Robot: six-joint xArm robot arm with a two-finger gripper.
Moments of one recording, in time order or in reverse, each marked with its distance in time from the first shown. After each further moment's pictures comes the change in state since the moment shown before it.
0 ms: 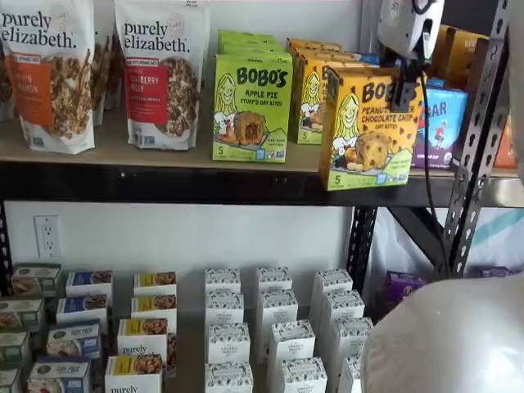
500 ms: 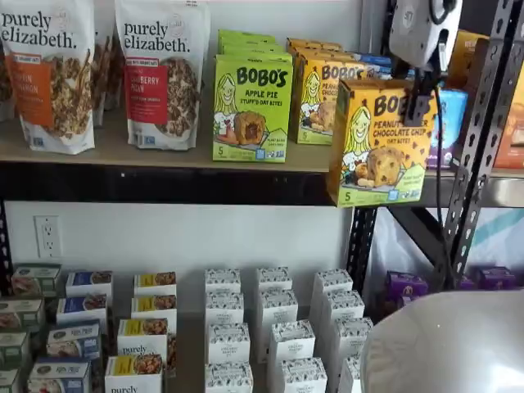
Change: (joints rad) arm -0.032 -0.100 0.075 0.008 0.046 -0.028
